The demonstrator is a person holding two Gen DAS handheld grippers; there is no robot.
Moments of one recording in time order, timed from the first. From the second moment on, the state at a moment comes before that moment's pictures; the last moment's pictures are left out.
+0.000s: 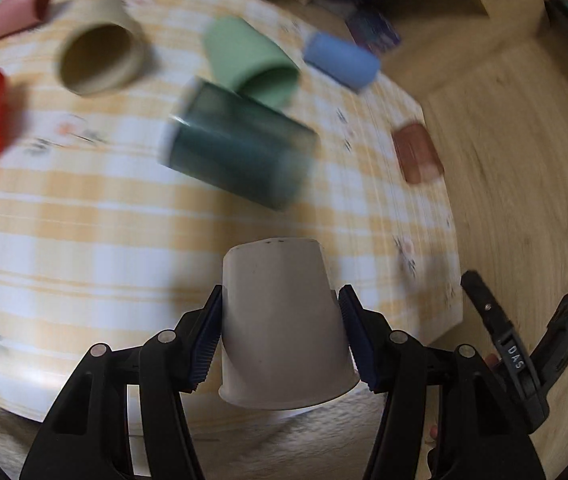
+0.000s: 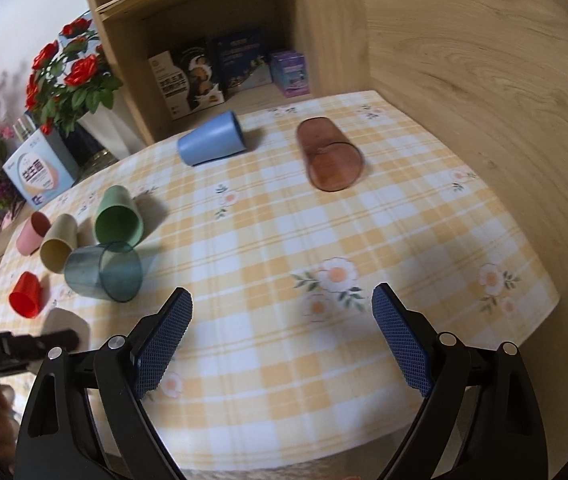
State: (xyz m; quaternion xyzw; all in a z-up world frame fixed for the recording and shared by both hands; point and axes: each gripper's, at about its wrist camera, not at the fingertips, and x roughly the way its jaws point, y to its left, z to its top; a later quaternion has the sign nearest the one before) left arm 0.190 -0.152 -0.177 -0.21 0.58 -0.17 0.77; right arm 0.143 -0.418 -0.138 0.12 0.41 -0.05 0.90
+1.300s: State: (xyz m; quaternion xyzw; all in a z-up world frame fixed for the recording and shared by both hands) left arm 0.199 -0.240 -0.178 -0.08 0.54 -0.22 0.81; right arm 0.117 -0.475 -0.132 0.15 0.41 -0.12 0.89
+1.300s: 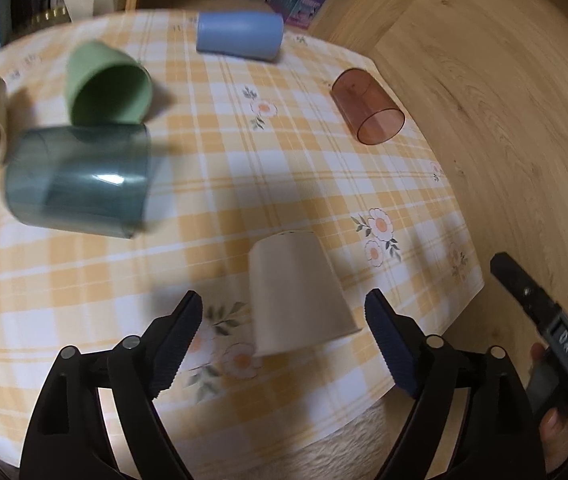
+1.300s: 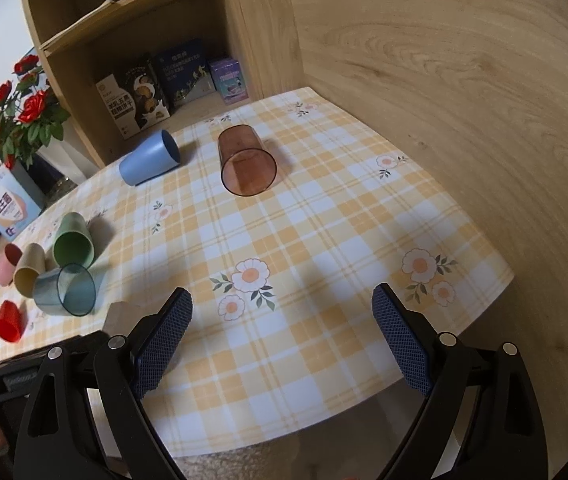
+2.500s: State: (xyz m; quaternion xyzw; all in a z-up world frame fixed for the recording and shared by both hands) left arm 0.128 -0.002 -0.100 -0.04 0.37 0.01 0.93; right arm 0.159 -0.344 -0.139 0.07 0.49 0.03 0.87
